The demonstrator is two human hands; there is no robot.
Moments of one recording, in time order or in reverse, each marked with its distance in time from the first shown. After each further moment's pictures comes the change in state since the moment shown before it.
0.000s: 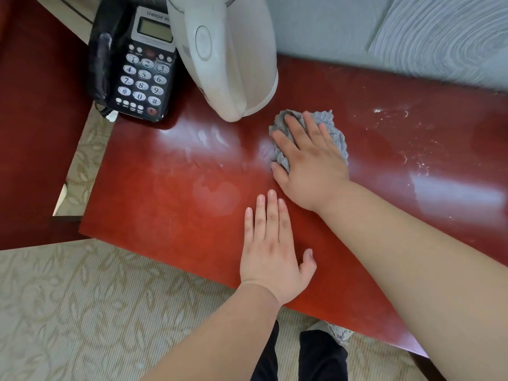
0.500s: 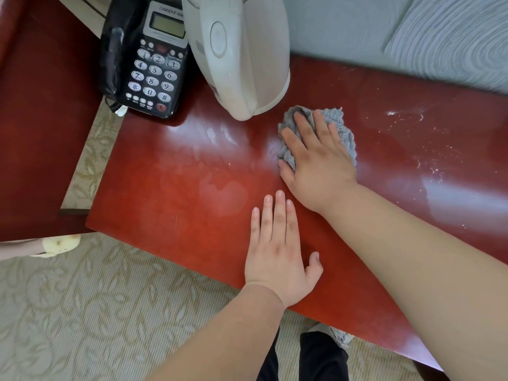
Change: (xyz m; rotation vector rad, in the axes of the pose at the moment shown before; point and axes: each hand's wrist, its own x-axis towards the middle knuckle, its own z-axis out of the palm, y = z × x) left_hand 0.000 0.000 0.001 -0.024 0.003 0.012; right_hand 0.005 -0.004 0.002 0.000 0.019 0.011
